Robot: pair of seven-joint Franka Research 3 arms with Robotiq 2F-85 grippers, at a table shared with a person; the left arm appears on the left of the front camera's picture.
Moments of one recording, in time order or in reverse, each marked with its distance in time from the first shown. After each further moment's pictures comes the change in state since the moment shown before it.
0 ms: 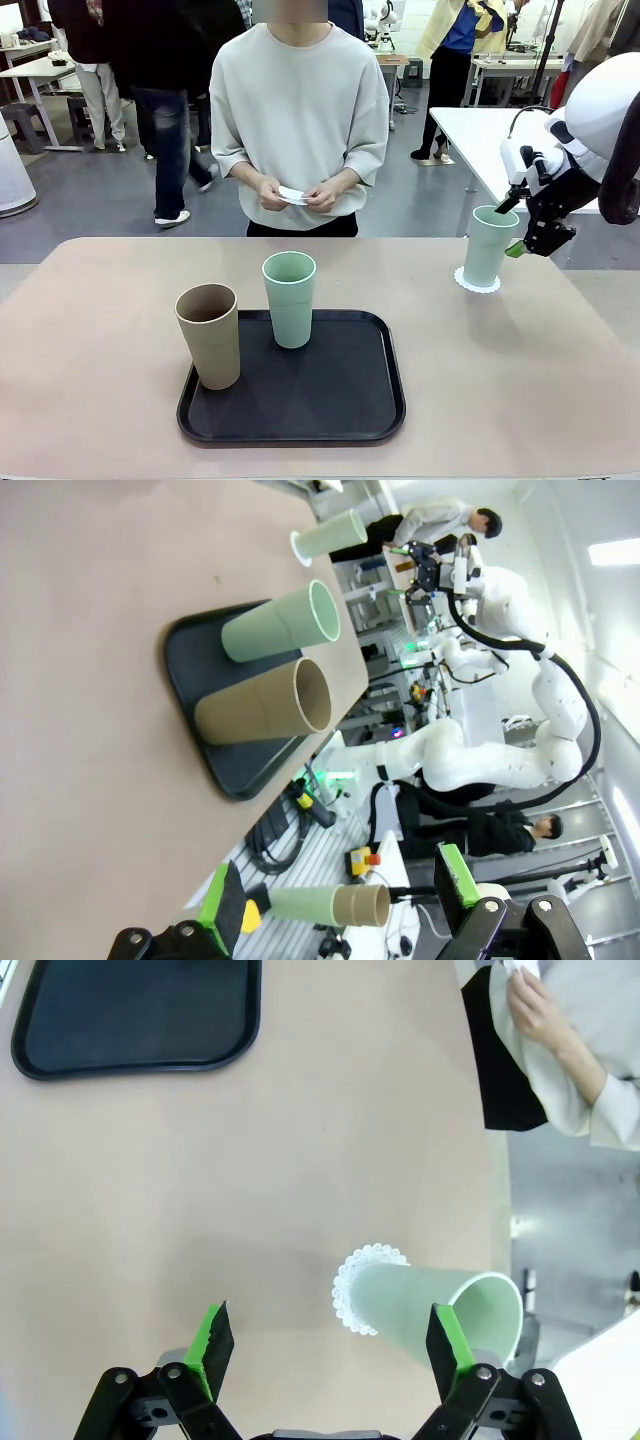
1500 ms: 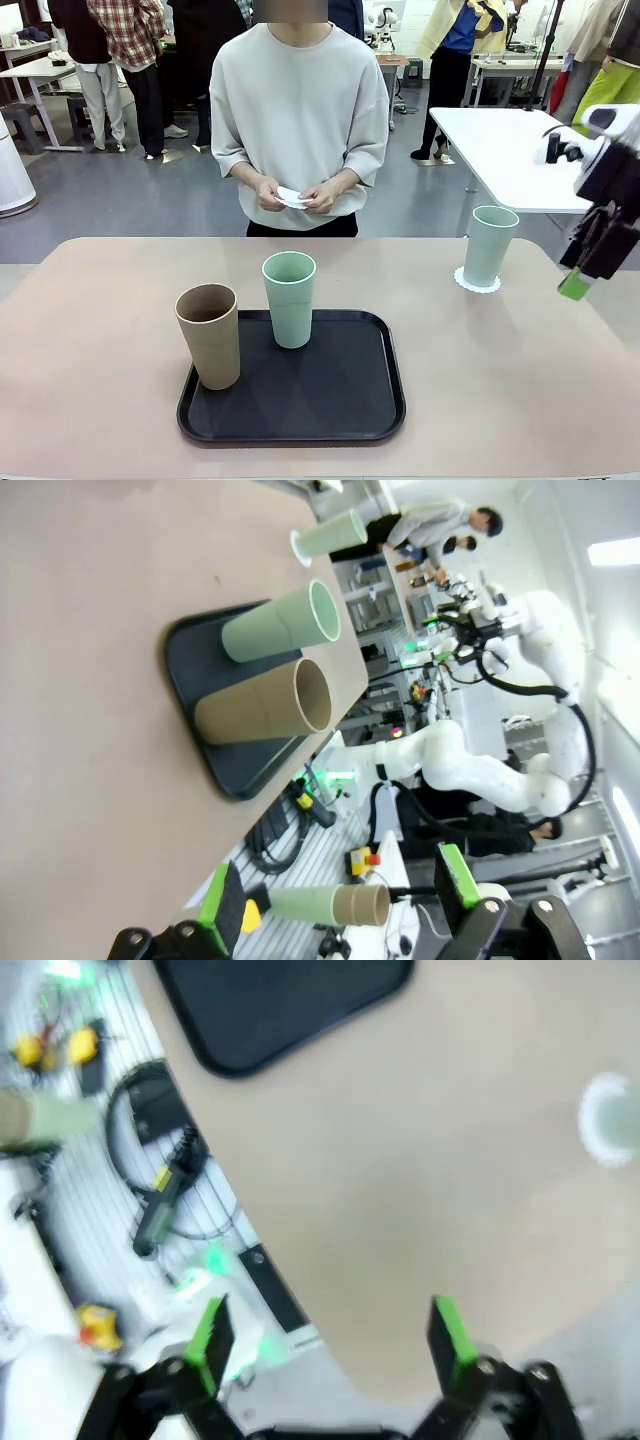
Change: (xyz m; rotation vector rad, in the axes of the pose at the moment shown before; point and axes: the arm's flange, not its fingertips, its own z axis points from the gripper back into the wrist) left arm 0.000 0.000 0.000 0.000 0.000 0.001; right arm 0.047 0.091 0.093 0.328 0.240 -0.647
